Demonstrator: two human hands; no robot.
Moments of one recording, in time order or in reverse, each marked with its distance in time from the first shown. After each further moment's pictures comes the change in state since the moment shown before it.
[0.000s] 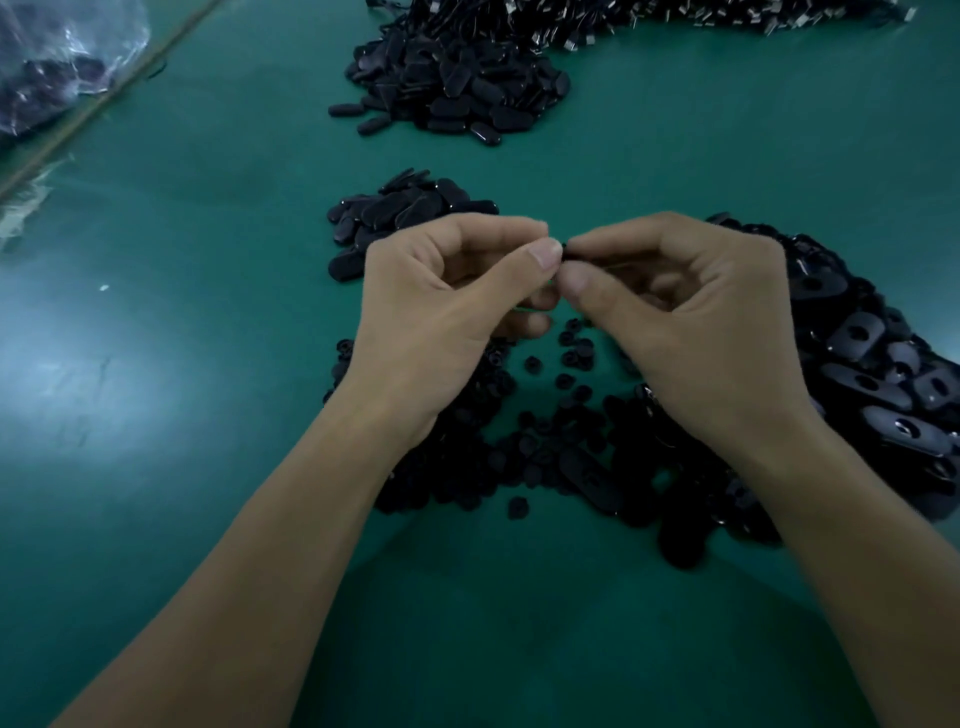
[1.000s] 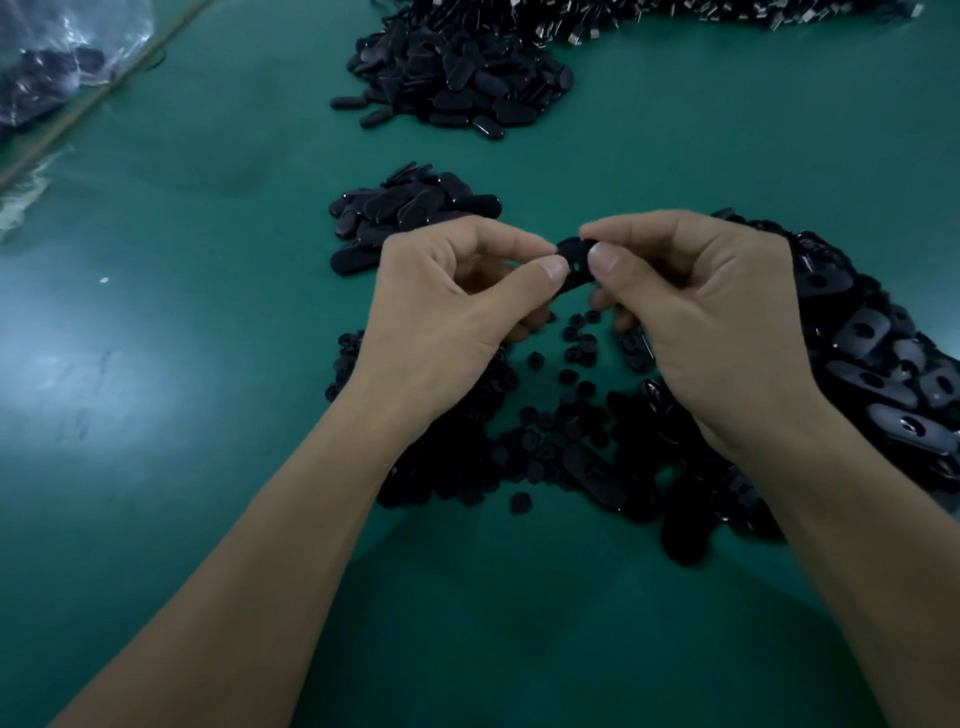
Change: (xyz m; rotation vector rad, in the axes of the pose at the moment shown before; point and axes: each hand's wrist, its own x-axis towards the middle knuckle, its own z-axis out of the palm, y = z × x) left_hand 0.001 -0.005 -0.004 0.275 -0.005 0.037; right_hand 0.003 0.001 0.001 0.131 0.006 0.141
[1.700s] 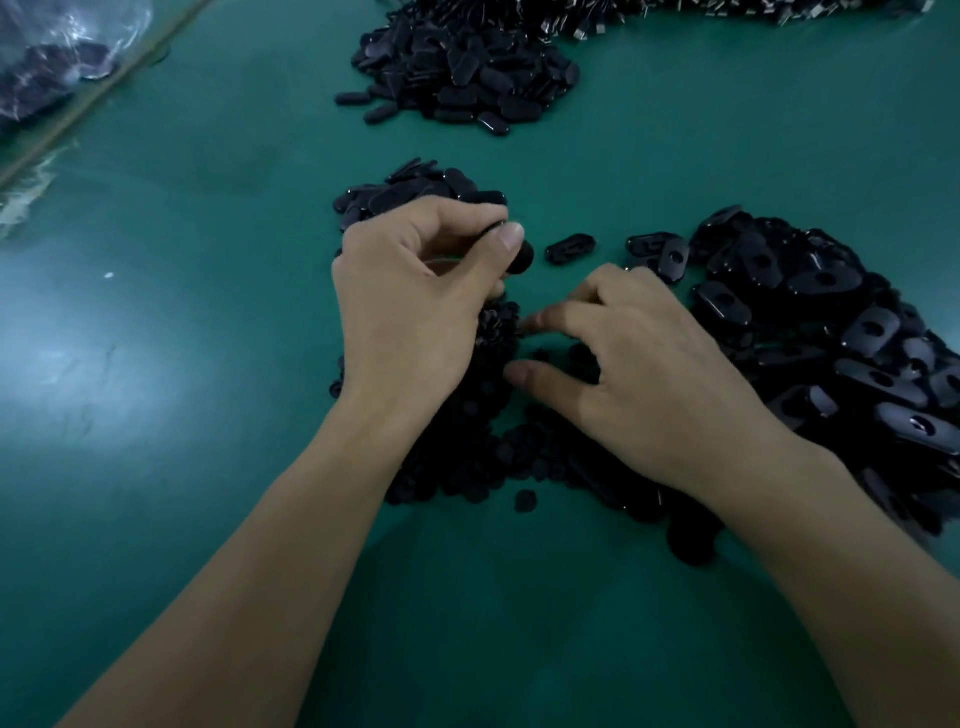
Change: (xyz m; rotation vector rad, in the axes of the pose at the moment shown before) left_hand 0.005 -0.007 -0.003 0.074 0.286 0.068; right_hand -0.015 0.001 0.012 -0.913 -0.425 -0.104
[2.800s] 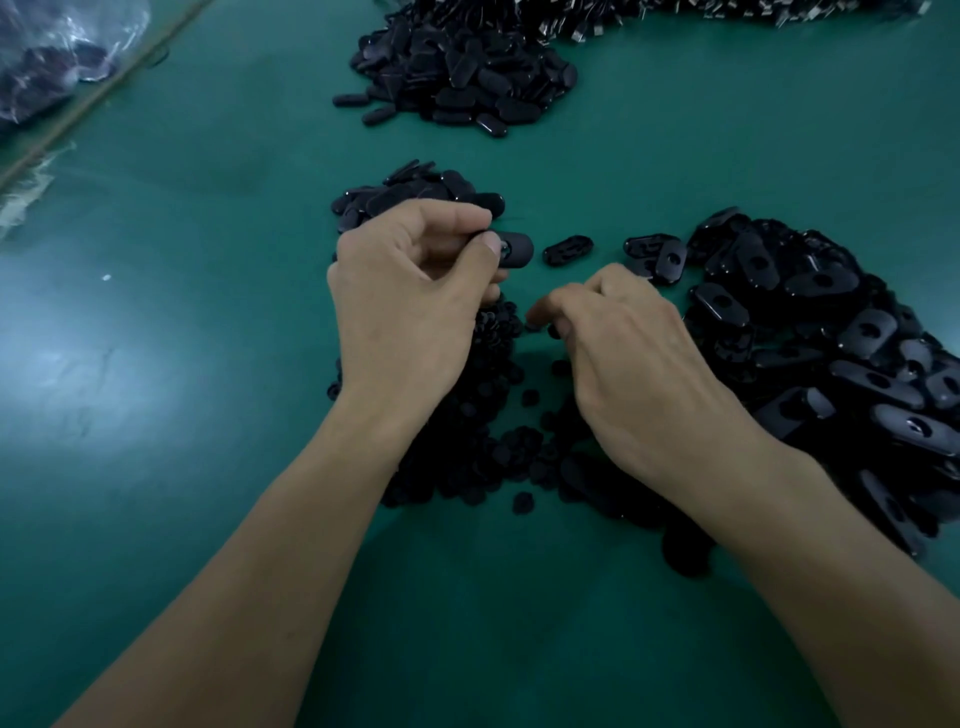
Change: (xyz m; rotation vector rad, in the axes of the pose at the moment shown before) left_hand 0.000 0.001 0.002 0.000 0.031 -0.064; right_hand 0.002 -0.004 0.006 0.017 0.048 0.059
